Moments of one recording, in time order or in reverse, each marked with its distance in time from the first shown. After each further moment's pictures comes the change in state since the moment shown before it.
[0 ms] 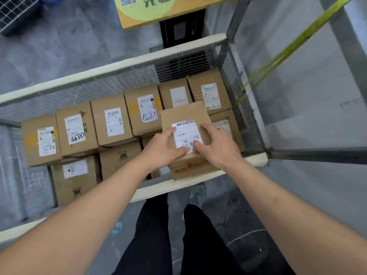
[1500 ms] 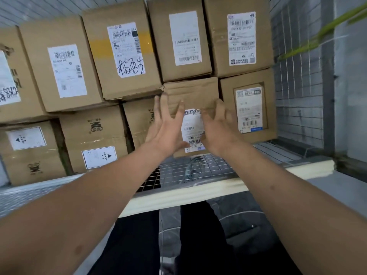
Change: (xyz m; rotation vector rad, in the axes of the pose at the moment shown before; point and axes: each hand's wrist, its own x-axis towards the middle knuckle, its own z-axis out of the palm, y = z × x) left_hand 0.159 -0.116 0.111 0.630 0.052 0.081; right_hand 0.147 0.089 0.136 -0.498 -0.324 -0.033
